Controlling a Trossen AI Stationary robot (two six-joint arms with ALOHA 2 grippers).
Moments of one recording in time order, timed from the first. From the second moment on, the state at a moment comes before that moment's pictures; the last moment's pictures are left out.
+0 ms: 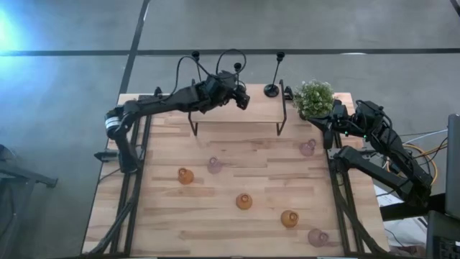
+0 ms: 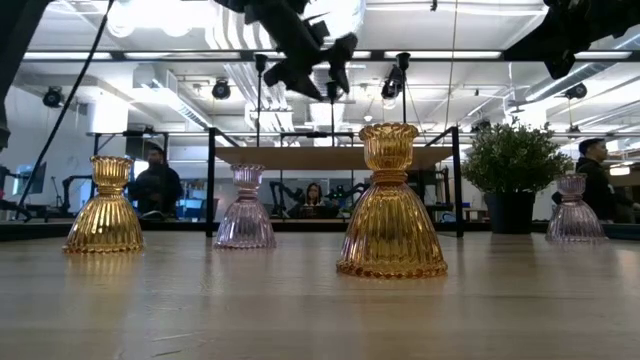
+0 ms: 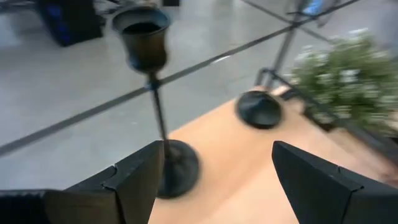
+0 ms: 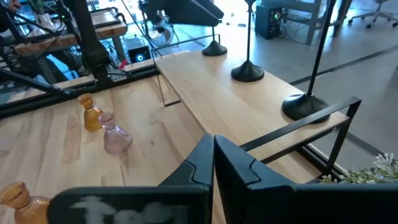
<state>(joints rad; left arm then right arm) 0.34 1.74 1.65 -0.38 -0.48 -0.35 -0.77 0.34 0.65 -0.59 -0.39 0.03</state>
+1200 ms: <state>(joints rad) 0.06 1.27 1.65 -0.79 -0.07 -0.40 -0.77 0.34 0.65 -0.59 -0.39 0.03</state>
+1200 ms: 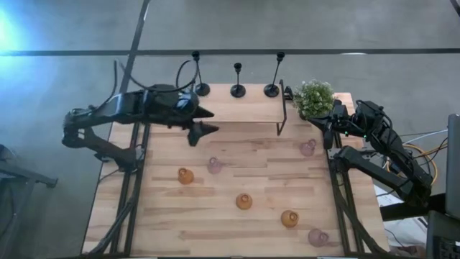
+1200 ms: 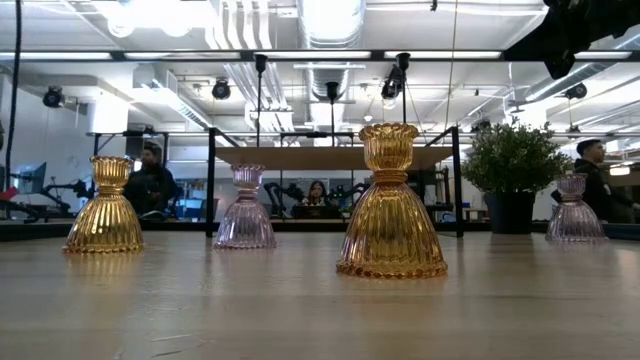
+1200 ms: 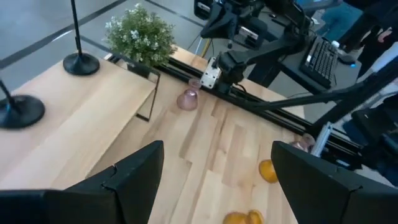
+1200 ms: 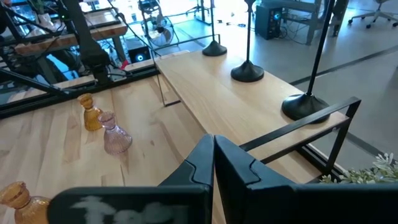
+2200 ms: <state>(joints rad) -0.52 1.11 1.12 -1.13 -0.13 -0.58 -0.77 0.34 0.65 -0.59 -0.39 0.03</state>
